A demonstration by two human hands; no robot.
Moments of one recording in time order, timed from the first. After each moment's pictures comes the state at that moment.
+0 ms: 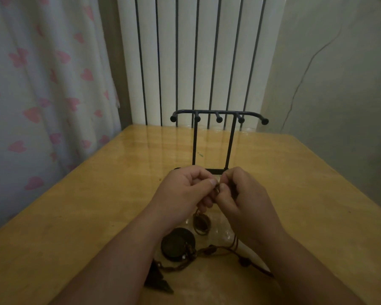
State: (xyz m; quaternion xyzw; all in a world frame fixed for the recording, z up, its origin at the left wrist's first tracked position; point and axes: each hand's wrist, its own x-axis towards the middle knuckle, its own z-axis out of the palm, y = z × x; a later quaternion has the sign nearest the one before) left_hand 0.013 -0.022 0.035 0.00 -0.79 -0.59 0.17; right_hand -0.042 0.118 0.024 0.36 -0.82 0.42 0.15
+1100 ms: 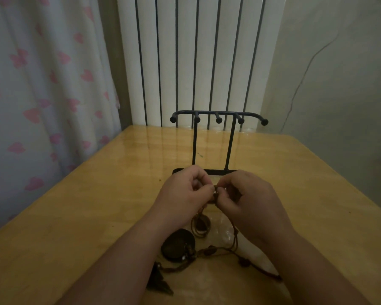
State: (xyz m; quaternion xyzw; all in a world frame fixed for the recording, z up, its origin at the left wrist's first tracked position) left_hand 0.007 -0.021 0.029 0.02 -0.83 -0.50 0.22; right_hand -0.044 0.126 0.034 0.38 -0.85 0.31 0.20
